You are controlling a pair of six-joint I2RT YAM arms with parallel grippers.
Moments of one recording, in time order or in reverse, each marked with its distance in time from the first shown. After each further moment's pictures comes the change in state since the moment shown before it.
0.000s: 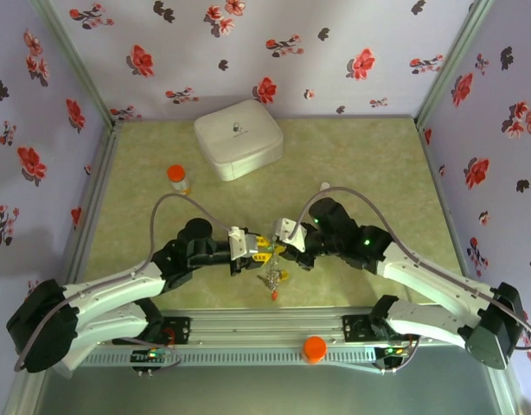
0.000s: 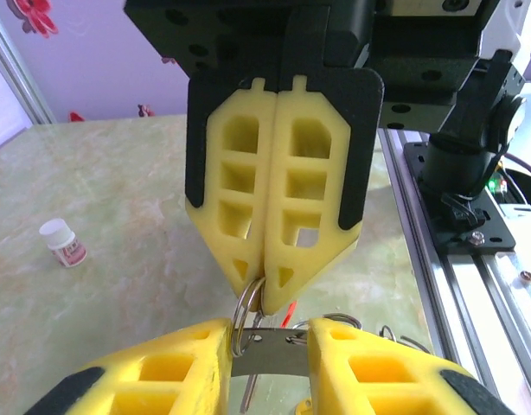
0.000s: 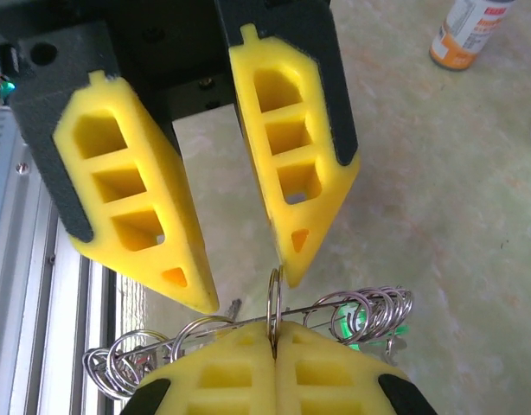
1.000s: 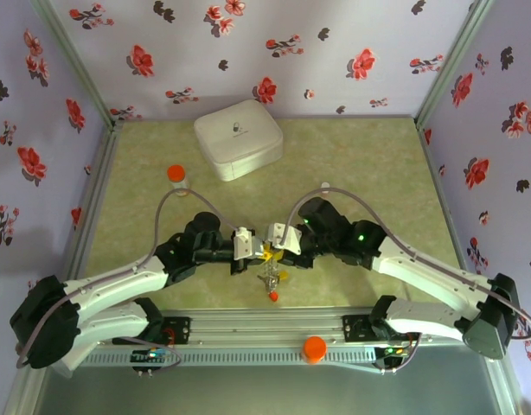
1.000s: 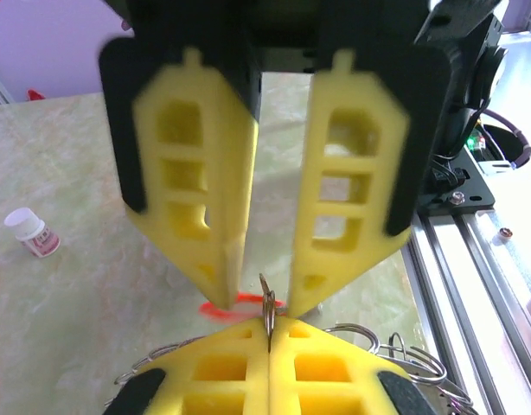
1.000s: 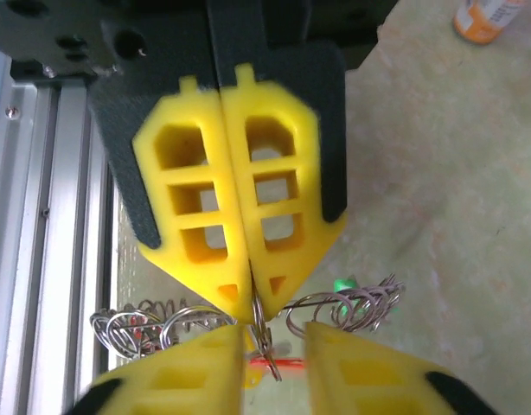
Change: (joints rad) left arm 0.000 0.040 0.076 -0.152 0.042 0.099; right arm 0.064 0.031 0.084 -0.122 0.095 -0.061
